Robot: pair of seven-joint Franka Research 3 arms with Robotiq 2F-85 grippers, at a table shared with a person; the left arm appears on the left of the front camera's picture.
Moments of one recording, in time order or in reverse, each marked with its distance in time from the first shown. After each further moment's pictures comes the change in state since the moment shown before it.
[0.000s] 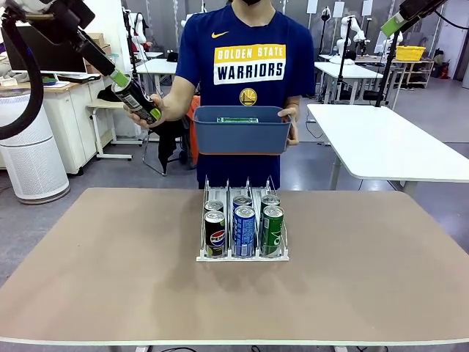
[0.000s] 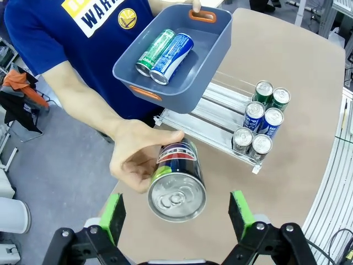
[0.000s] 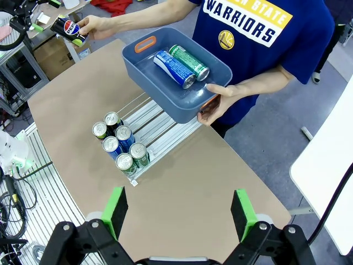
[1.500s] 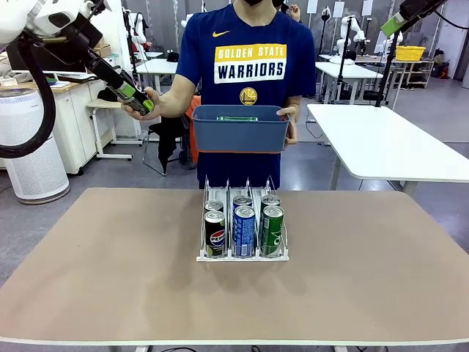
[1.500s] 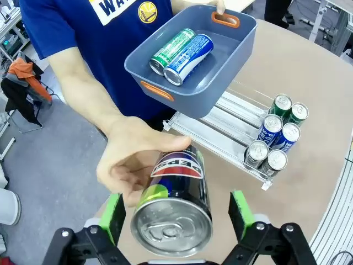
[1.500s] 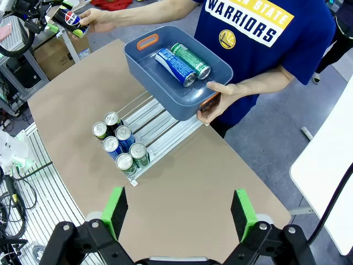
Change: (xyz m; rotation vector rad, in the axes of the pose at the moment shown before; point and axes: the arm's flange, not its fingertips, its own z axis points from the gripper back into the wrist) left arm -0.020 0.020 -0.036 0.026 -0.043 0.097; right arm 0.000 0.000 0.000 0.000 0.000 0.000
